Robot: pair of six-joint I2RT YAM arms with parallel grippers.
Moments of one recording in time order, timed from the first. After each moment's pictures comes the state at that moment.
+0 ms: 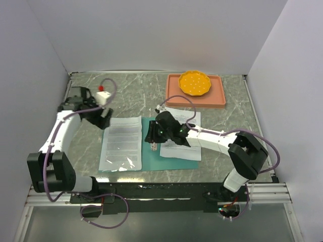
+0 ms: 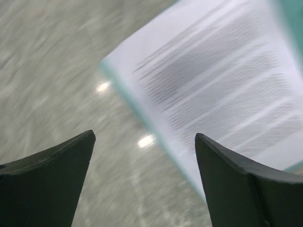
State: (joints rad) left arm 0.12 1.39 1.14 -0.76 0.36 0.59; right arm 0.90 1.62 1.03 -0.12 -0.06 0.78
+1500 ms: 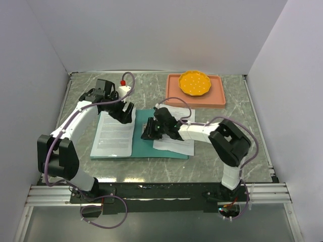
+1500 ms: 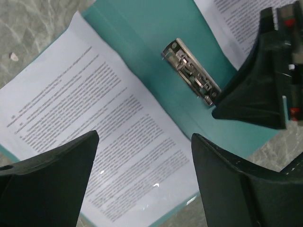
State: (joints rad) left arm -0.22 1.53 1.26 -0.72 0.43 0.34; right arm 0.81 1.86 1.07 0.07 -0.24 0.89
